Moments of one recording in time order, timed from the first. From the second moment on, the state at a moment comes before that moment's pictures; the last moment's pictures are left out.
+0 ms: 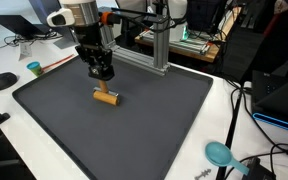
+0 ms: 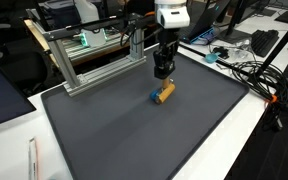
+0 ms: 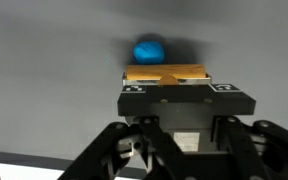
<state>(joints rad) -0.04 0.41 0.02 -1.87 0.00 2.39 -0.19</state>
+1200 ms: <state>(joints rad) -0.02 0.25 0.01 -2.01 -0.05 2.44 -0.16</state>
